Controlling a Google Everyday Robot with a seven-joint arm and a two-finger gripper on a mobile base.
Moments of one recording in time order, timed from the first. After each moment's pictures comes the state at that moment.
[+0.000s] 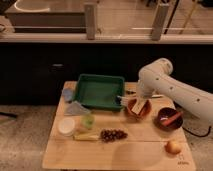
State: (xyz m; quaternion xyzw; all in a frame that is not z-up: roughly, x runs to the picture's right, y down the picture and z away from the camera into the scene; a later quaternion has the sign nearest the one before) arm 0.187 0.039 0.776 -0.21 -0.02 -0.02 0.98
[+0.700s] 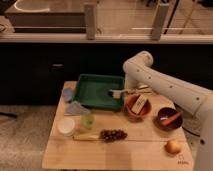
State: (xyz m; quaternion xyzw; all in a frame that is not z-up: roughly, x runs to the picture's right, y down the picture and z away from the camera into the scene) arm 0.149 0.011 0.836 -0.22 0.00 -0.06 0.97
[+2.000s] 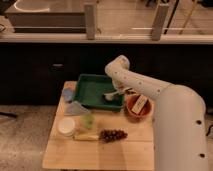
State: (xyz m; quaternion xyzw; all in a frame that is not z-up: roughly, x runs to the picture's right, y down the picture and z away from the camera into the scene) arm 0.112 0.026 0.926 -0.26 0.06 -0.08 0.96
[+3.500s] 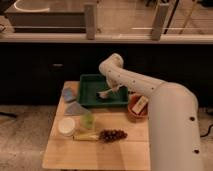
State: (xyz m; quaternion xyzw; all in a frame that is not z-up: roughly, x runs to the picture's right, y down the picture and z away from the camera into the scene) arm 0.084 0.015 0.915 -0.24 0.03 -0.10 0.96
